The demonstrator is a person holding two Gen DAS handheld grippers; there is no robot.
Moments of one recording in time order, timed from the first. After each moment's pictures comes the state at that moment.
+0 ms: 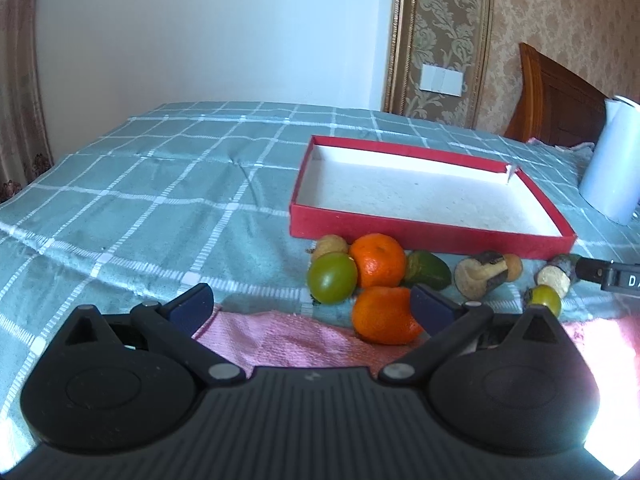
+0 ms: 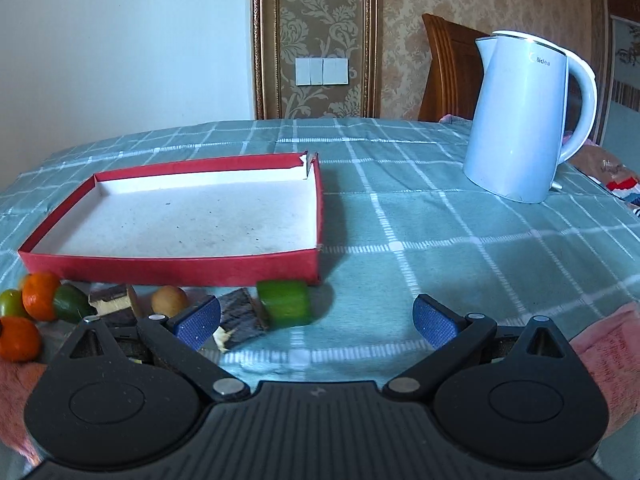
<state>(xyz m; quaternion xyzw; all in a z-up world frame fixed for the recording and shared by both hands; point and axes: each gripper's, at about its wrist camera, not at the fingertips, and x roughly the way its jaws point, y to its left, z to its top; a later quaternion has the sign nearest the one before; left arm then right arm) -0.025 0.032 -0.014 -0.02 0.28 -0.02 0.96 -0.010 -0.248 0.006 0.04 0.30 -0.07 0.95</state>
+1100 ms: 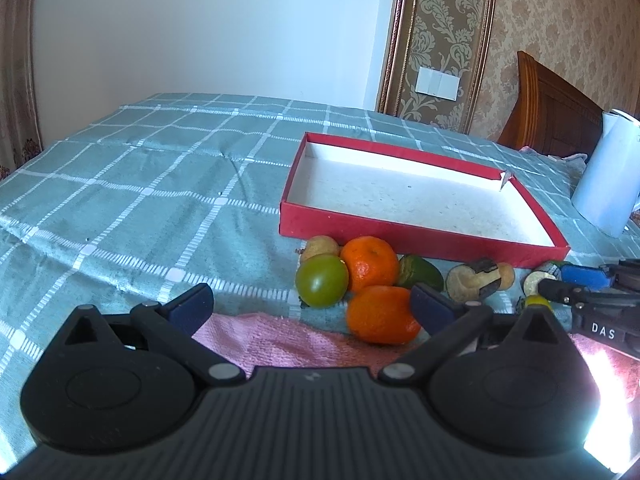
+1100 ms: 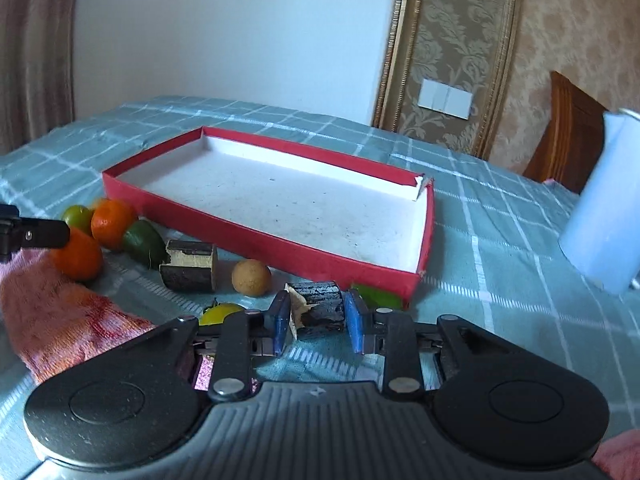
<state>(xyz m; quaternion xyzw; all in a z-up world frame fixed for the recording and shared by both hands) -0.016 0.036 -0.017 -0.05 0.28 -0.03 0.96 0.004 -0.214 -0.001 -0.11 0.31 0.09 0.94</state>
